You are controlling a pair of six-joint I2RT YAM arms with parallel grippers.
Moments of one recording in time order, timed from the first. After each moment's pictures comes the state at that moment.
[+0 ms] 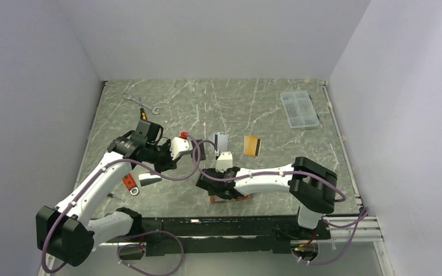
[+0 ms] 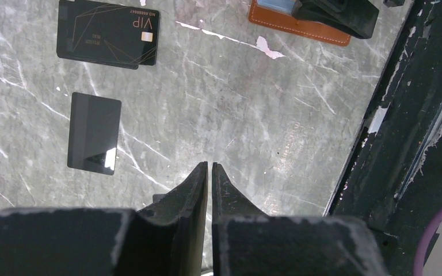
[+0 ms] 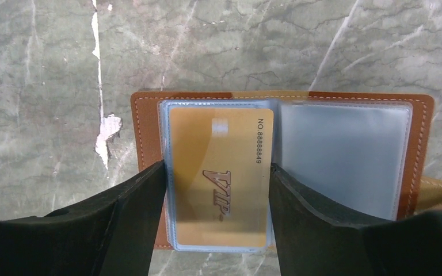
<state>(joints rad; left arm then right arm) -0.39 1.10 0.91 -0.86 0.50 0.74 1.24 1.72 0.99 -0.55 0.55 1.10</state>
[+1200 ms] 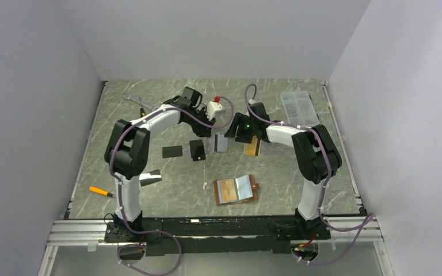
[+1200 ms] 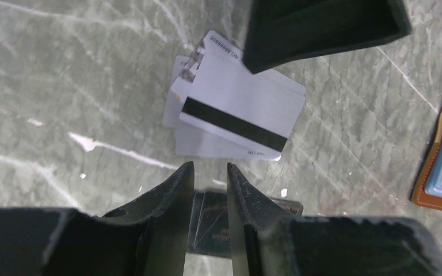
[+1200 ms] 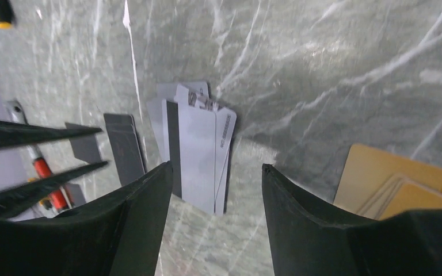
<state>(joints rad) -0.44 1.98 1.49 -0.51 0.55 0.54 0.42 1.88 1.09 -0.02 -0.28 0.69</state>
